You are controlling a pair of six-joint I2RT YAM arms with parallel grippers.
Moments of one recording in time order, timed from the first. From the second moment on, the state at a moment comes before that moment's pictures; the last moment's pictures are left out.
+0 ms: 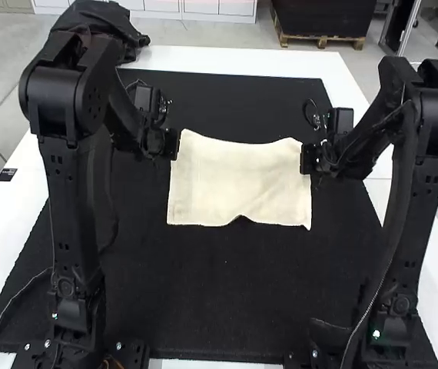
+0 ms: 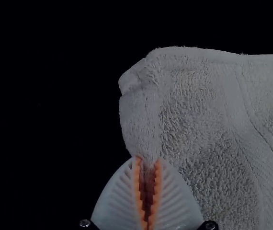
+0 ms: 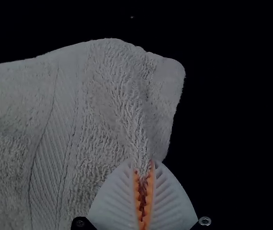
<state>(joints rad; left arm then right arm) -0.10 1.92 0.96 0.34 0.17 0.05 0.01 1.94 0.84 0.48 -0.19 -0.09</state>
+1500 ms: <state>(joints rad) -0.10 1.57 0.73 0.19 0.20 0.04 0.01 1.55 0.65 0.23 -0.29 -0.07</state>
